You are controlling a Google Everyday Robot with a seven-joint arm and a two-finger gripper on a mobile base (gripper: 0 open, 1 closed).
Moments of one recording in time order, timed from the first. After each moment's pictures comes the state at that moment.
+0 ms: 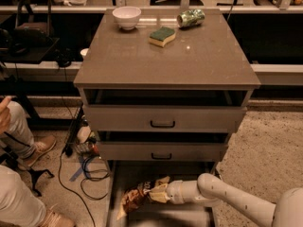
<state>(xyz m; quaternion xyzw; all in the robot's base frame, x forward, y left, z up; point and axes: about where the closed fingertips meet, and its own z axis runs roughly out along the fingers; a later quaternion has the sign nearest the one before) 0.493 -0.010 0.302 -0.35 0.77 0.45 0.29</state>
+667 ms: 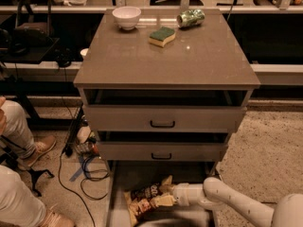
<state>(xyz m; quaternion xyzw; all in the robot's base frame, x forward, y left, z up) 0.500 -0.040 0.266 -0.33 0.78 0.44 0.30</state>
